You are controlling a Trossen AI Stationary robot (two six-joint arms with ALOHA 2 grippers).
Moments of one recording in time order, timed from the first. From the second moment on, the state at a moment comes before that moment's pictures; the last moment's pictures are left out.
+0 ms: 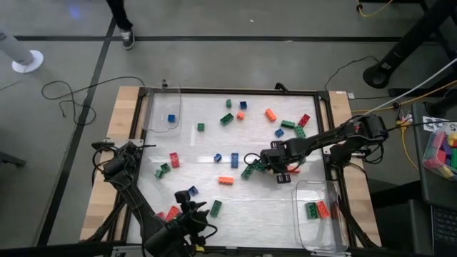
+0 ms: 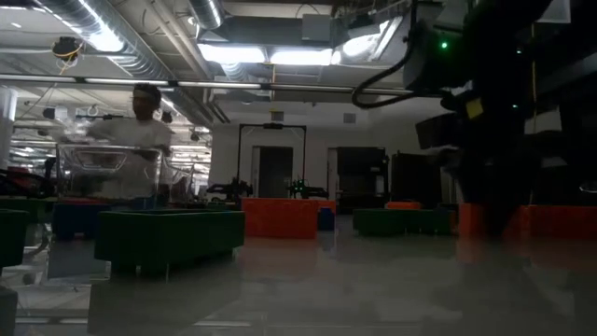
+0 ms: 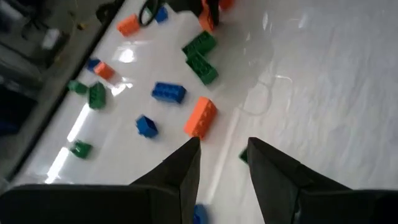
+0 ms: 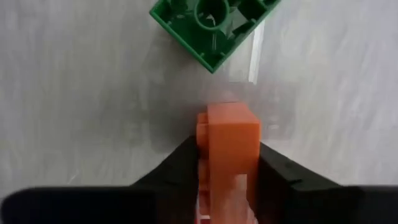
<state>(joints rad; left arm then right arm) -0.85 2.13 2.05 -1.48 -0.91 -1.10 0.12 1.61 0.82 -0.65 0.03 -0.01</state>
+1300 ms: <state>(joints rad) -0.63 2.13 1.84 -1.04 -0.50 -1.10 1.09 1.60 1.44 -1.23 0.10 0.99</state>
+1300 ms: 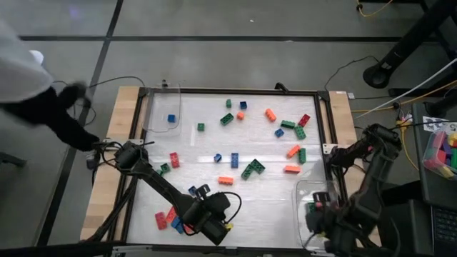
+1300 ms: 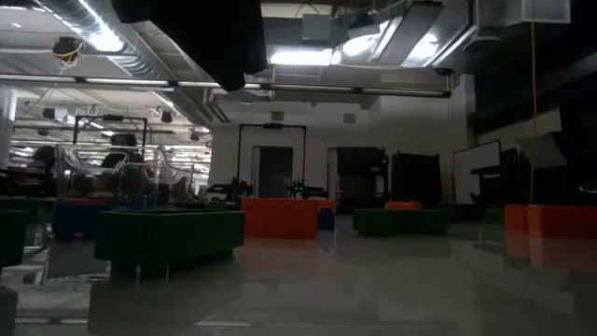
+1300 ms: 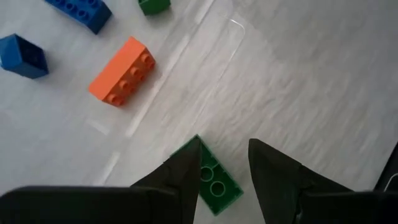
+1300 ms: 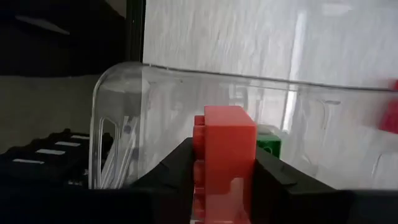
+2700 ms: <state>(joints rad) -0.53 2.30 1.84 -1.08 -0.21 -1.34 1.13 1.60 1.44 -1.22 0.10 1.20</state>
